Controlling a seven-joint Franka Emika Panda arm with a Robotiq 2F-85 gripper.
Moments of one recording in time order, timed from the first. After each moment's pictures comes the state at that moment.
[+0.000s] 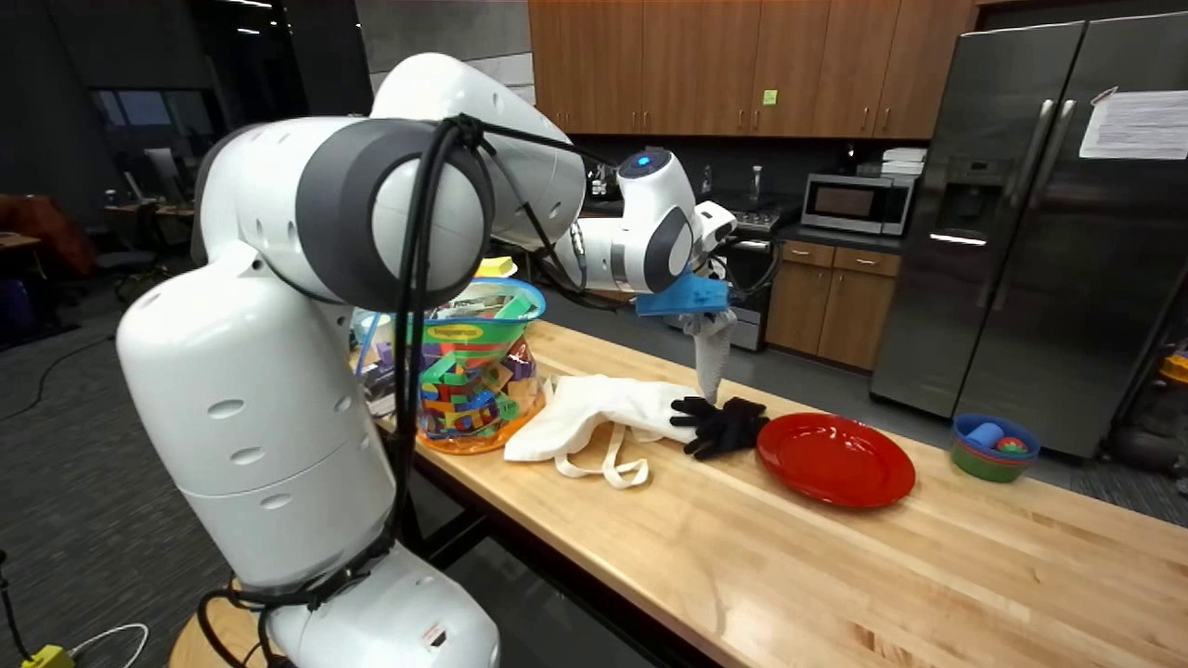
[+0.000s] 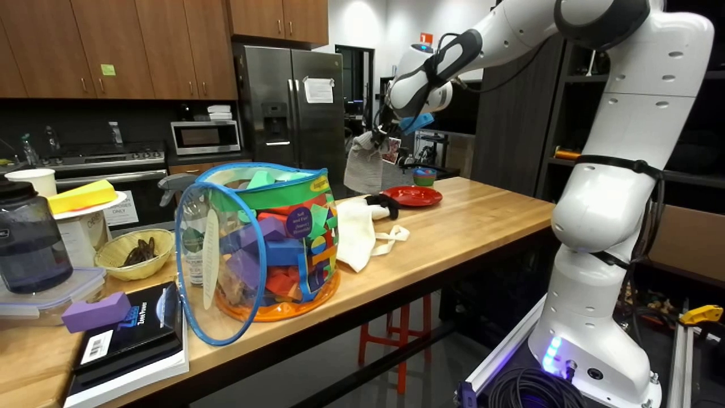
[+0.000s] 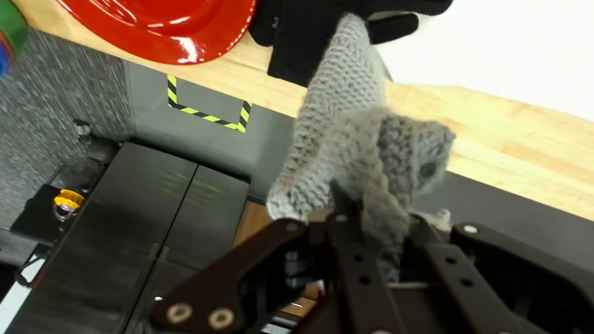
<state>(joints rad) -0.06 -0.08 -0.06 -2.16 -0.11 2.72 -0.18</state>
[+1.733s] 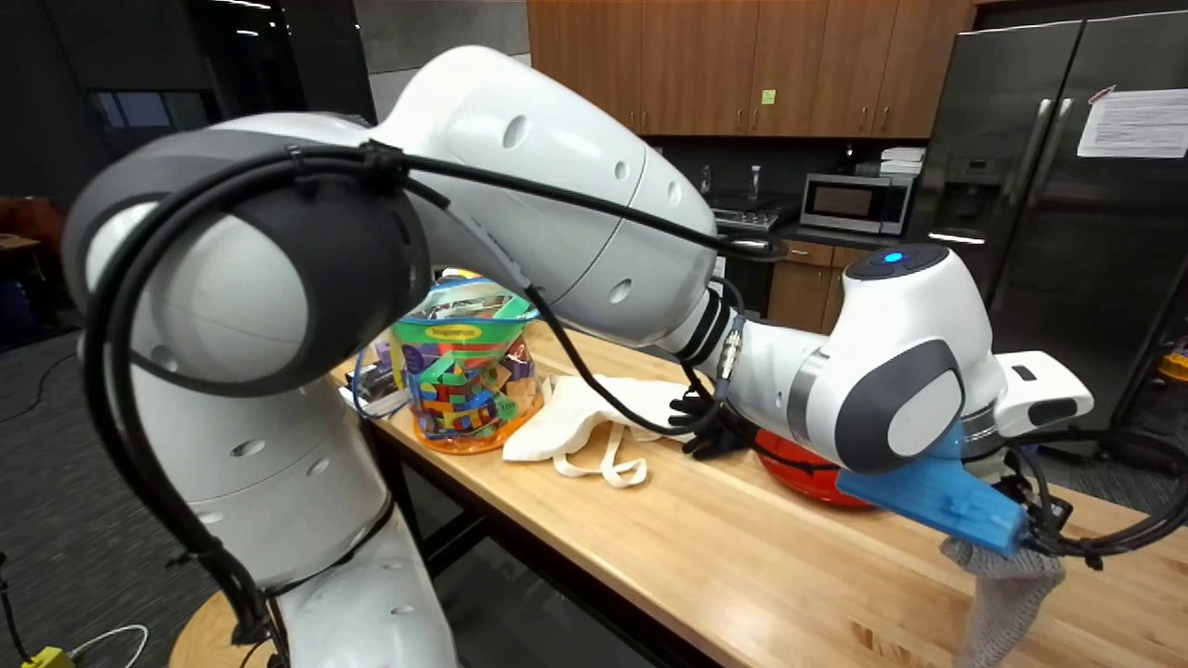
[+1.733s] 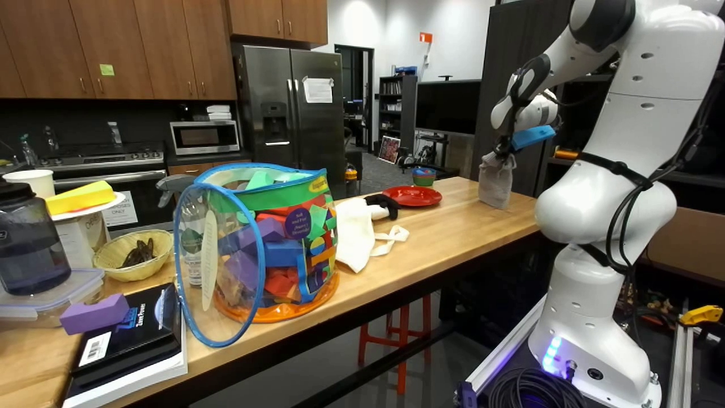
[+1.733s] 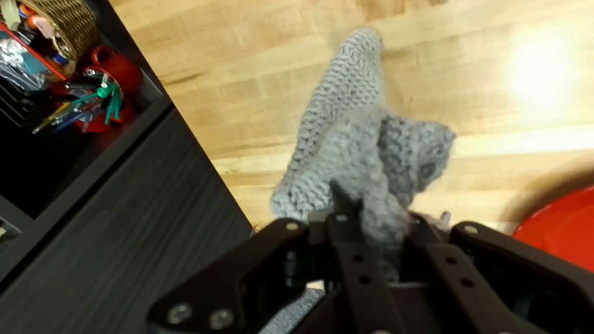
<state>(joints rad) -0.47 -0.13 -0.42 -2.33 -0.36 2.71 -0.12</state>
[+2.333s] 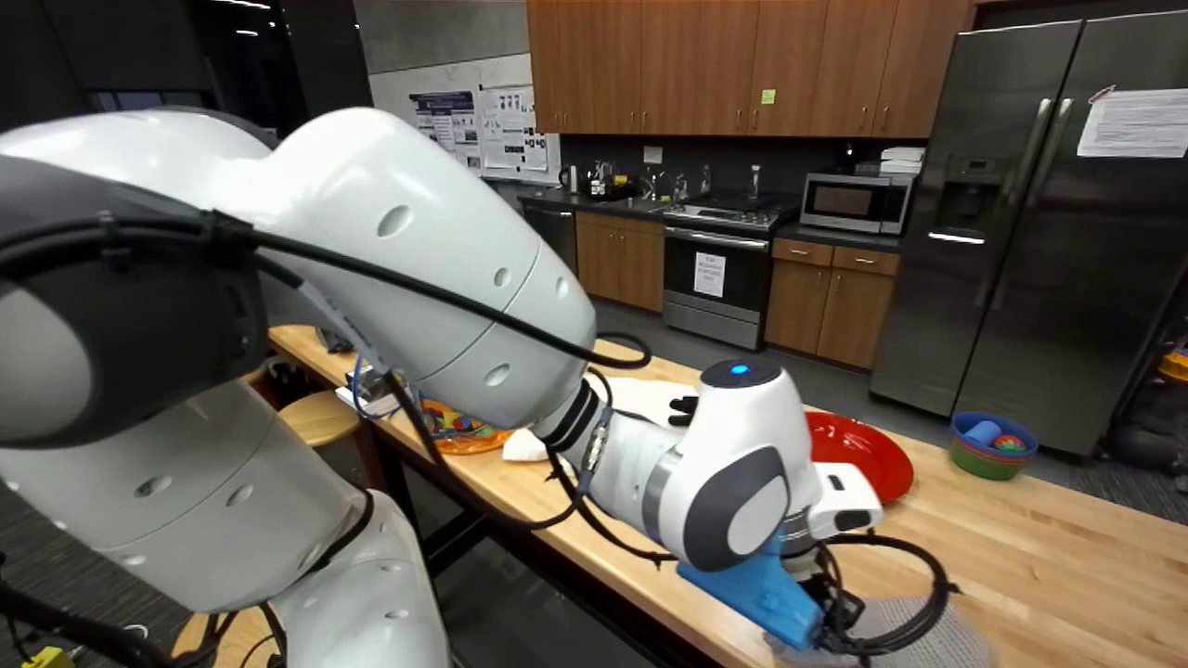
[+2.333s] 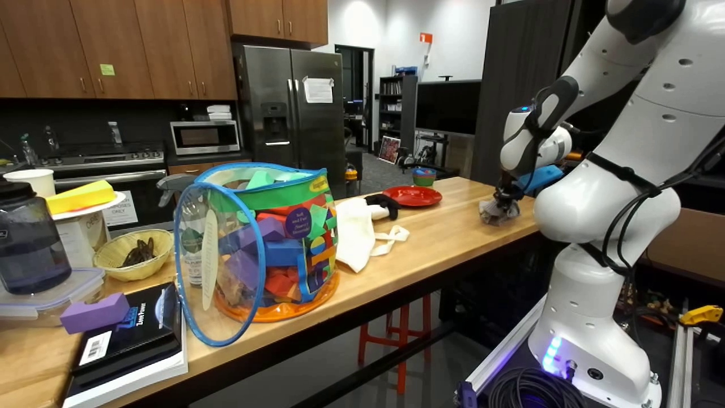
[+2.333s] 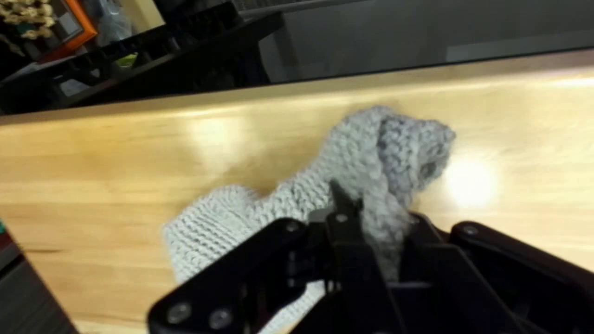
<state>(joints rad) -0.53 -0.33 -0.35 -2.79 -0.58 2.72 -0.02</state>
